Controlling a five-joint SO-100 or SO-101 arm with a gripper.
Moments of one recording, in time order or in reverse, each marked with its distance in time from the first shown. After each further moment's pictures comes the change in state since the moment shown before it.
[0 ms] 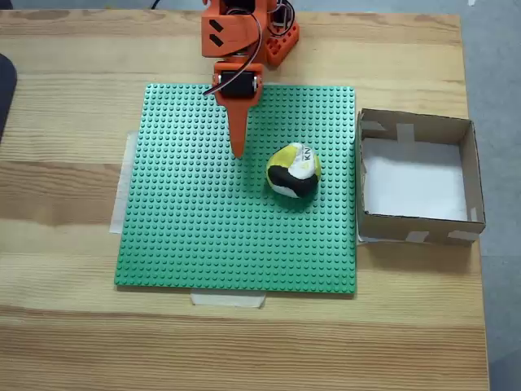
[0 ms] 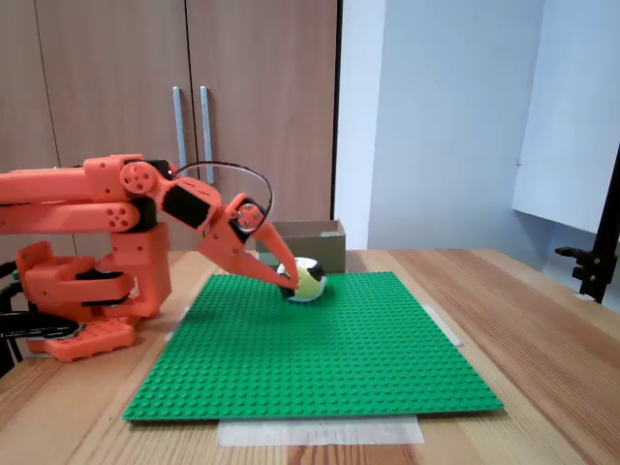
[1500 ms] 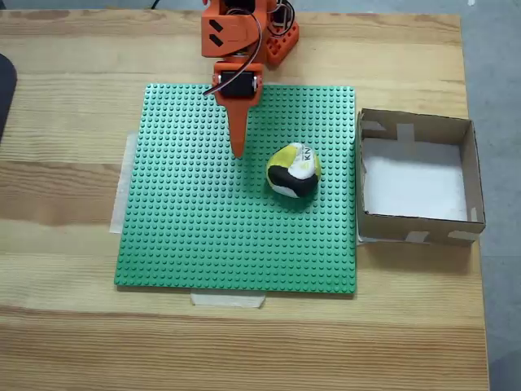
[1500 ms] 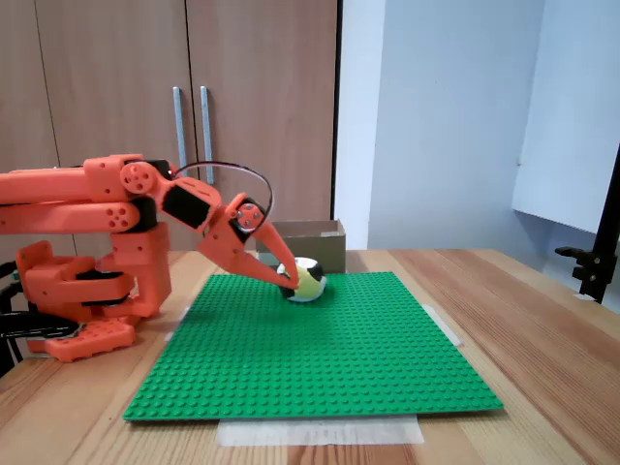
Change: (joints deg) arm 0.0 0.0 0.0 0.0 -0.2
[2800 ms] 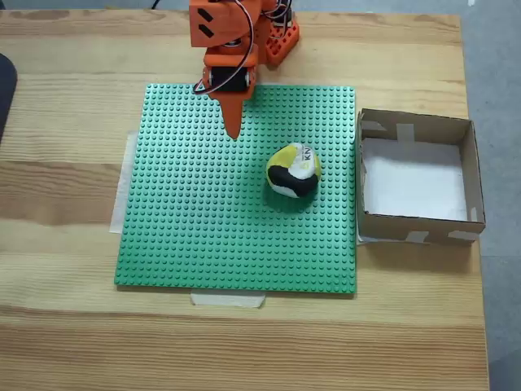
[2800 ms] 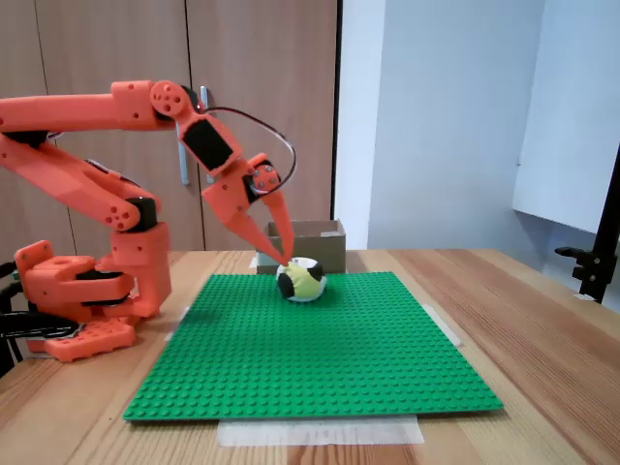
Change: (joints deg) arm 0.4 -33.8 -42.2 20.1 3.5
